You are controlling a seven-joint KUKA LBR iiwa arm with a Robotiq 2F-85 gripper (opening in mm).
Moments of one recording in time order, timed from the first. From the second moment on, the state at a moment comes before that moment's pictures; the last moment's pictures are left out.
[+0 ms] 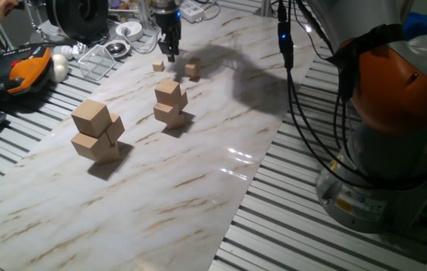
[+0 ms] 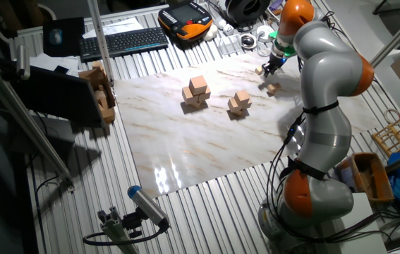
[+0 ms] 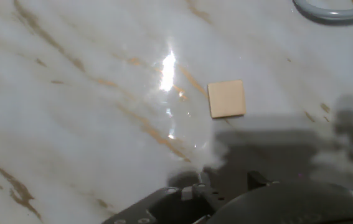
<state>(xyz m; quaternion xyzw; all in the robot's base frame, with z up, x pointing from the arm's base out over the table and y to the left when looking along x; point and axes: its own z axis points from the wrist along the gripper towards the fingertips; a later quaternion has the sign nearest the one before) 0.662 -0.220 0.081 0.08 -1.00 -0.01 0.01</state>
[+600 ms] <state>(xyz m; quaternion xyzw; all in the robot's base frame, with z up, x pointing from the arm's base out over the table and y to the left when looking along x) 0.677 -0.214 0.082 0.09 -1.00 -0.01 0.00</state>
